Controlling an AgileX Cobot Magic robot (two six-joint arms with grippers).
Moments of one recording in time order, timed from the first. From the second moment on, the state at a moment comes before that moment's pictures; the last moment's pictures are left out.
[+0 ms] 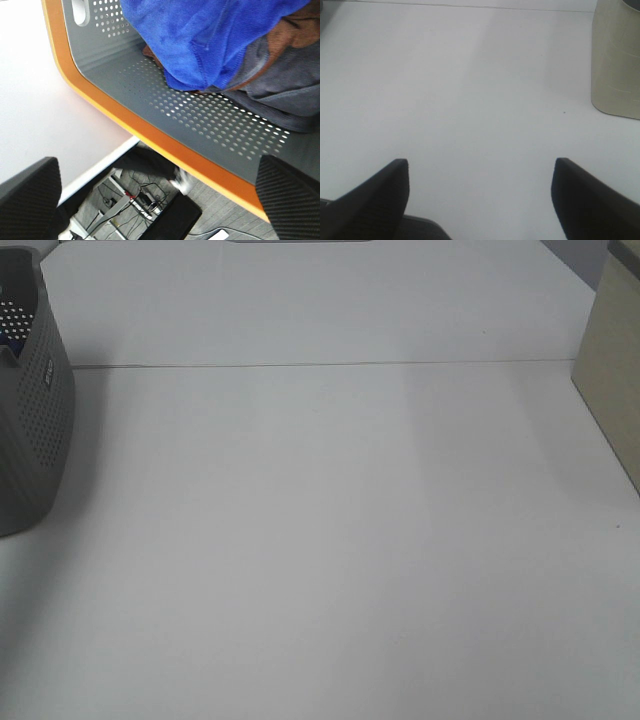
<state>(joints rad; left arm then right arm) 0.09 1.65 -1.59 0.47 1.00 1.06 0.07 0.00 -0.50 0.13 1.07 -0.10</state>
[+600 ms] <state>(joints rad) 0.11 1.98 -1.59 0.50 0.80 1.06 0.07 0.00 -0.50 0.13 1.07 -0.10</state>
